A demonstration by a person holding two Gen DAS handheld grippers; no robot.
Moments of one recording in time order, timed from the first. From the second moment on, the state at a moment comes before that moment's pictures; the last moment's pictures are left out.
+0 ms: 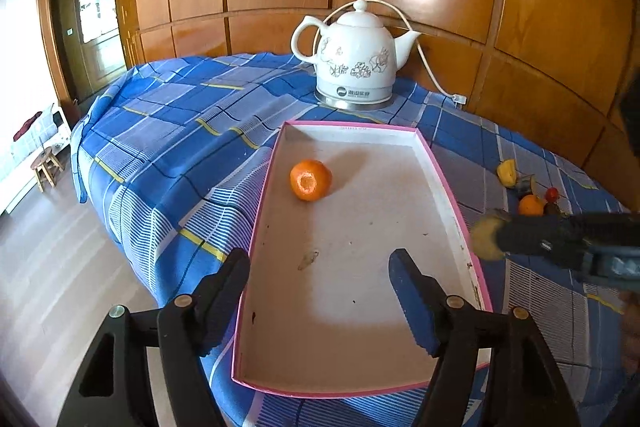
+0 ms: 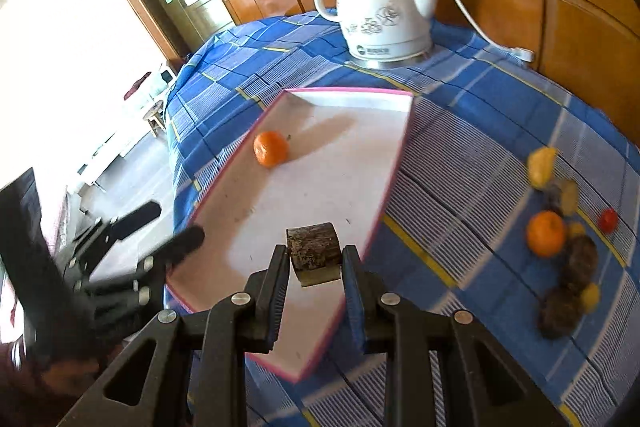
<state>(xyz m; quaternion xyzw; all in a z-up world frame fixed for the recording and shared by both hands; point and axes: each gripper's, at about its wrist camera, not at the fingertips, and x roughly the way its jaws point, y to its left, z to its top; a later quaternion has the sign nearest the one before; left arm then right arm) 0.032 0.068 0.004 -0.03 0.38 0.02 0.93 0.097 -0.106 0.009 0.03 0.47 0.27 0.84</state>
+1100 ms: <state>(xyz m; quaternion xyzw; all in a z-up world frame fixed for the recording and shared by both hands) 0.019 0.041 0.019 0.01 0.35 -0.01 0.94 0.075 -0.160 0.021 -0.05 0.44 0.17 0.88</state>
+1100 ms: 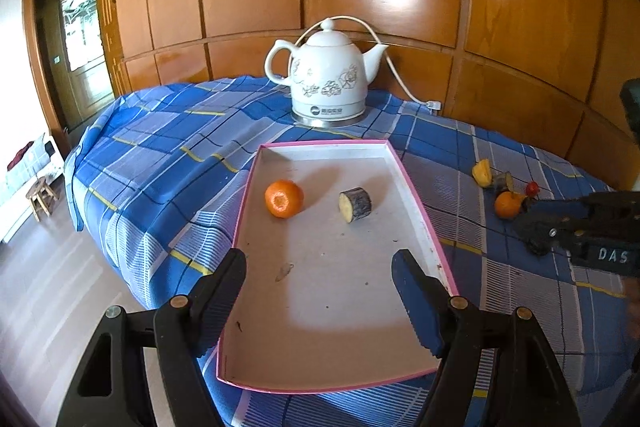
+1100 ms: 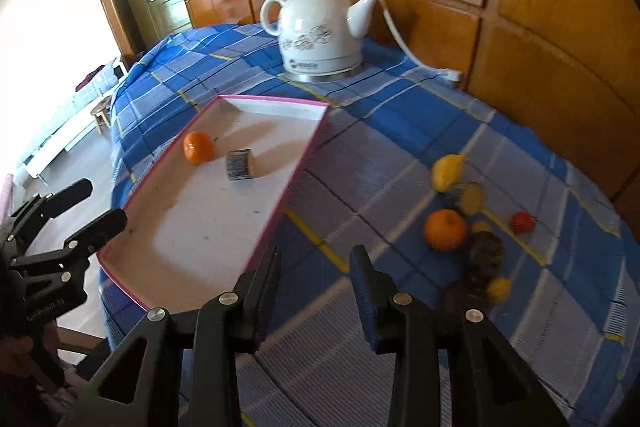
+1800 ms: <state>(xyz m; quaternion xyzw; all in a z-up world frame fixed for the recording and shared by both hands) 0.020 -0.010 0.020 0.06 0.36 -0.08 0.93 0.075 -0.294 0.019 -0.04 0.43 0.03 0.90</state>
